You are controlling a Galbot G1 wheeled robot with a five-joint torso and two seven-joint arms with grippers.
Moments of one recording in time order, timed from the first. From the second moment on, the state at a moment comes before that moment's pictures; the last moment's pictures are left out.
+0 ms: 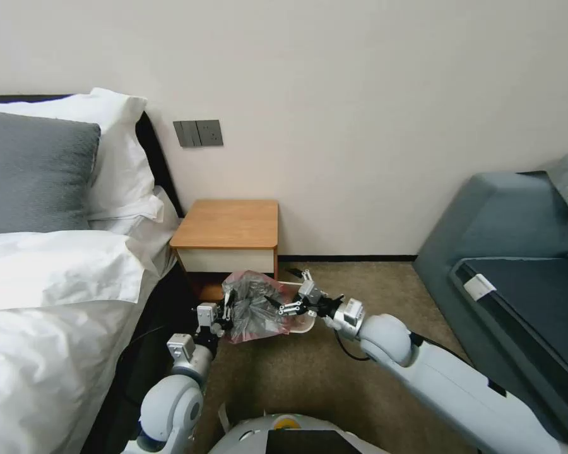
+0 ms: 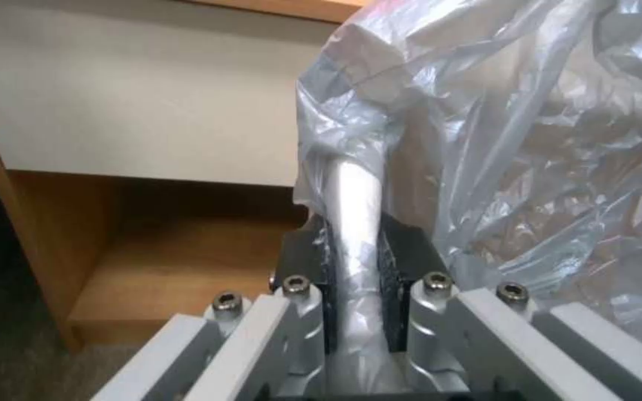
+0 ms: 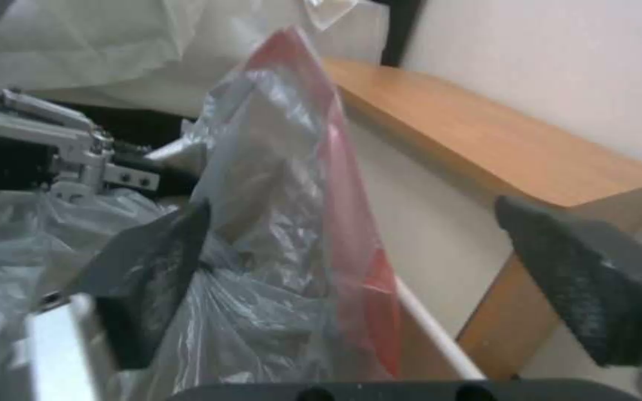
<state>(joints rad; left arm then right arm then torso) 1.64 -1.34 -0.46 -2.27 -0.36 0.31 -0.08 -0.93 0.77 -0.14 2.08 0.41 -0.08 -0.17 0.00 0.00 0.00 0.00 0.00</state>
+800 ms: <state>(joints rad) 1.64 -1.34 -0.46 -2.26 -0.36 0.30 -0.07 -0.94 0.78 -0.14 2.06 0.37 -0.05 -0.19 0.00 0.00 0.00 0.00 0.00</state>
